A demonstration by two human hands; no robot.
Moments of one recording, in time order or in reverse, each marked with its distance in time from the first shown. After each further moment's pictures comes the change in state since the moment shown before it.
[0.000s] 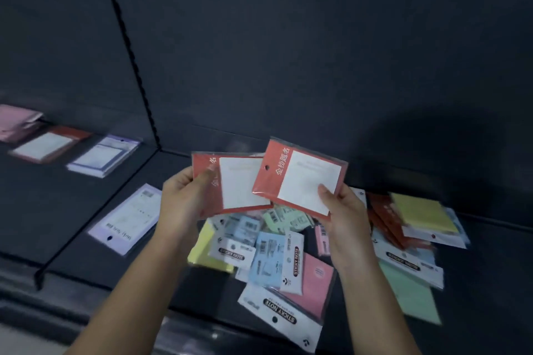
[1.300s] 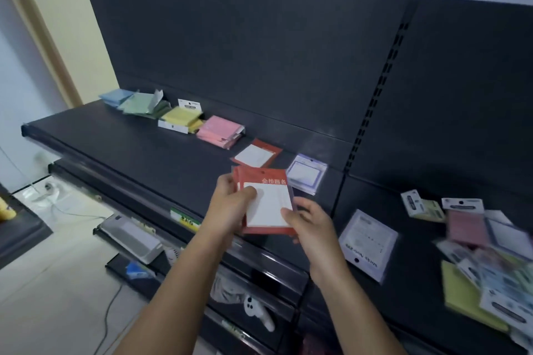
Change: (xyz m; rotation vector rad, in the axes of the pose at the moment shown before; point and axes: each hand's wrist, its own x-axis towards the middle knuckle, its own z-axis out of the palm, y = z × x) left_hand 0.090 0.078 -0.354 0.167 0.067 -0.039; right_hand -0.116 0.129 0.394 -0.313 -0.365 0.114
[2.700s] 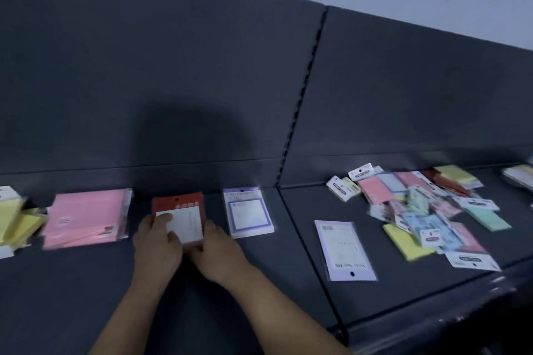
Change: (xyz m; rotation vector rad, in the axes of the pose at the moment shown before) left_hand 0.252 -0.048 -0.010 0.721 -0.354 0.346; right_hand 0.185 0.017 0.114 -0.778 0.289 0.089
